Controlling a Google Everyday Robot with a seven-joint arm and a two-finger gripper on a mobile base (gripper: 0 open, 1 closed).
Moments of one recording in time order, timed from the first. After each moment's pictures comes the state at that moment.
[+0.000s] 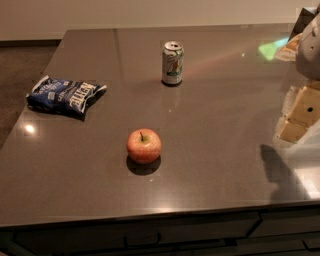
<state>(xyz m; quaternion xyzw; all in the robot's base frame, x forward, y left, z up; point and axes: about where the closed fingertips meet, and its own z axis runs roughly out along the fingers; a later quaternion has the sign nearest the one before) 0.438 -0.212 0.991 -0.60 0.78 -0.05 0.18</state>
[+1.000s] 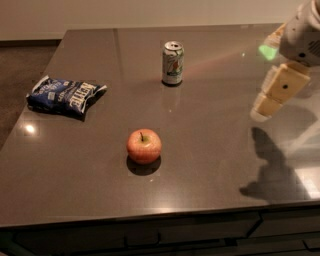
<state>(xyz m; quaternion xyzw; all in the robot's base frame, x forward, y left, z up) 0.490 -0.205 0.993 -0.57 0.79 -0.02 0.23</state>
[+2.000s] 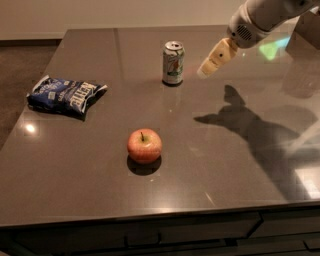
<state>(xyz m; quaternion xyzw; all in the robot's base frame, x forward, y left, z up) 0.665 -0.169 0.959 -0.44 0.84 0.03 0.32</state>
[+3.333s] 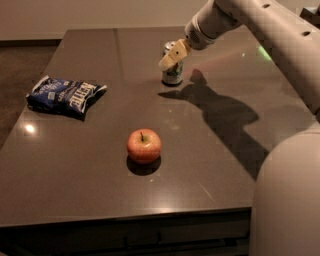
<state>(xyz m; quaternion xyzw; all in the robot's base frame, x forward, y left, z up) 0.764 -0.076 0.918 -0.40 0.84 0.08 0.35</state>
